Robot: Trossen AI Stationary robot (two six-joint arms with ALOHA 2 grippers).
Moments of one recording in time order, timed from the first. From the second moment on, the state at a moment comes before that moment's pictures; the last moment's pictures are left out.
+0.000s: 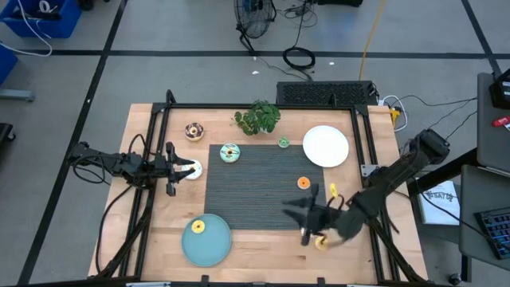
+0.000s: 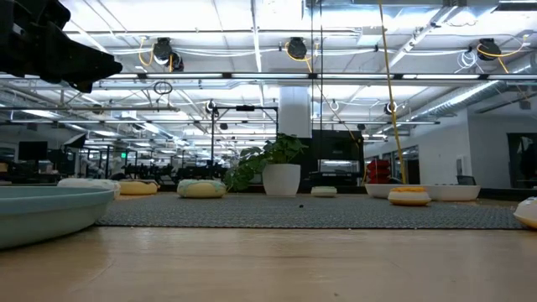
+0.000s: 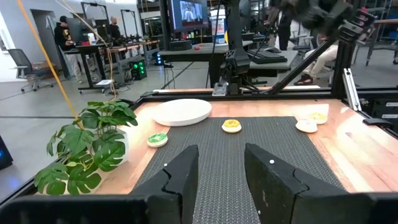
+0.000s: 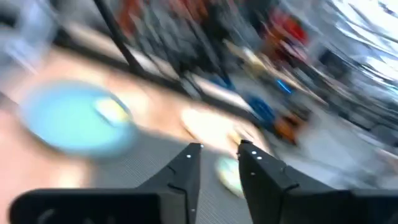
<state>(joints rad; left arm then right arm) -0.30 0.03 0.10 -0.09 -0.42 0.04 0.71 1.43 1.00 0.03 1.01 -0.18</state>
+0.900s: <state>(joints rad) -0.30 0.03 0.10 -0.09 -0.42 0.04 0.78 1.86 1.40 -1.23 -0.04 1.37</state>
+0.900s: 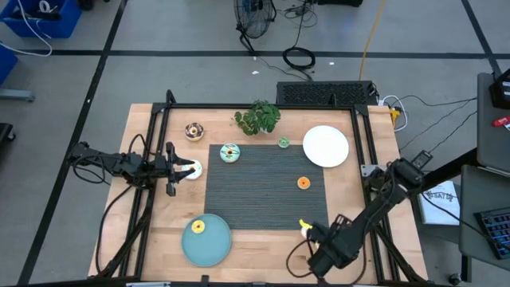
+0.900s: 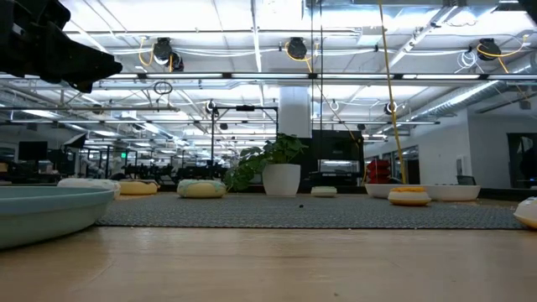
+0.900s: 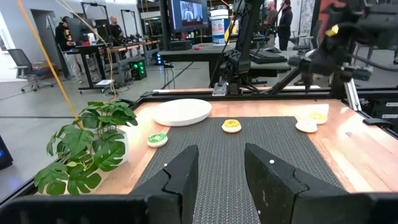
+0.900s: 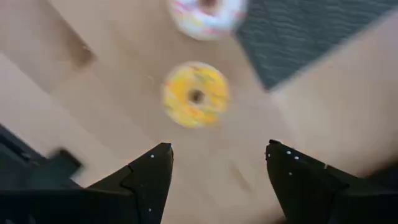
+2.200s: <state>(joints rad) -0.30 0.03 0.10 -0.09 -0.42 0.04 0.77 1.86 1.17 -0.89 -0.08 1.42</state>
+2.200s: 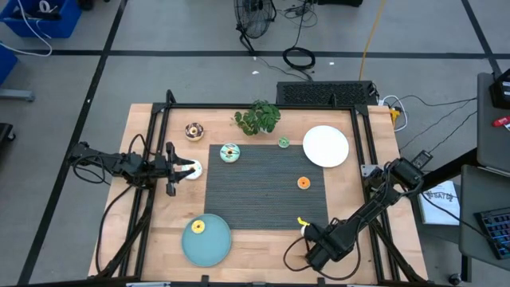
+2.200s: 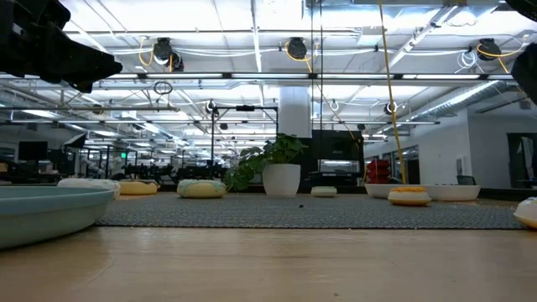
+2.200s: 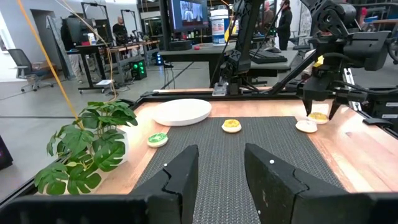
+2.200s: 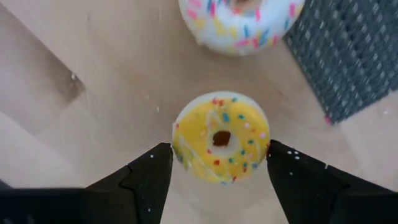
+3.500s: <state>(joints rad) -0.30 0.03 0.10 -0.09 -0.42 0.04 0.78 1.55 1.06 -0.72 0.28 1.30</state>
